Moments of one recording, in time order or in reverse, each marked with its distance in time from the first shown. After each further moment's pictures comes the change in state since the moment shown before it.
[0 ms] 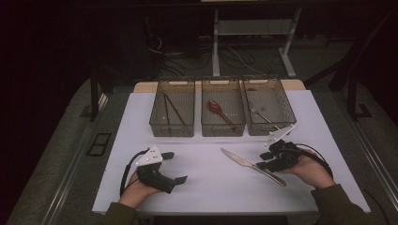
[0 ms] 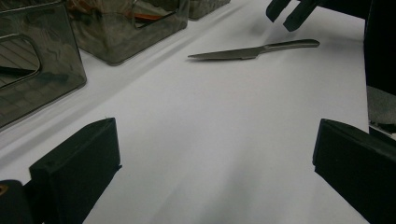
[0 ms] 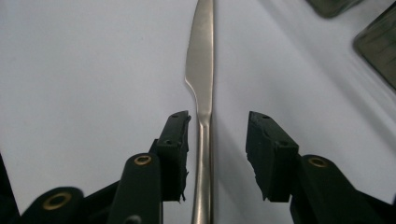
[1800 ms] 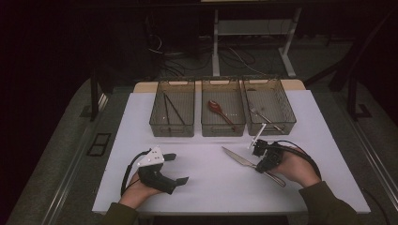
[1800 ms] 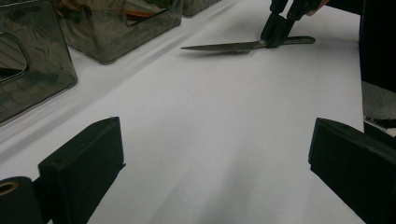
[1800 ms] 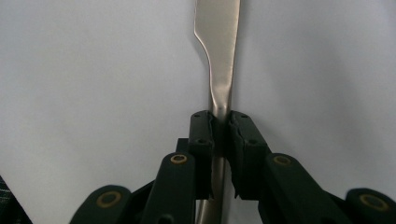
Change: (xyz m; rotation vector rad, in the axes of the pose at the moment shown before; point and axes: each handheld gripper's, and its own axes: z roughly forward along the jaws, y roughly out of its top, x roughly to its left) left arm -0.002 0.000 0.002 0.010 -0.014 0.006; right arm 0.001 0.028 0.034 0.374 0.012 -0.028
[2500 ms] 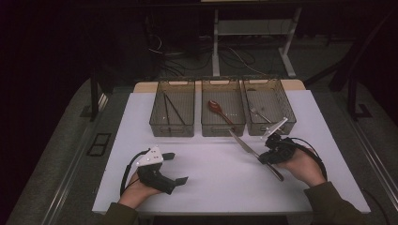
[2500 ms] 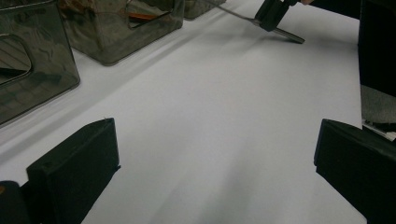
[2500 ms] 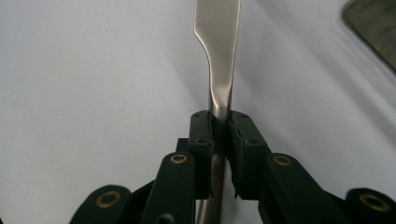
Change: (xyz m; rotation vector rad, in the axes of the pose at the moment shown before) left arm 0.000 0.001 -0.002 -0.009 0.001 -0.009; right arm -0.018 -0.025 -0.017 -0.262 -0.005 0.112
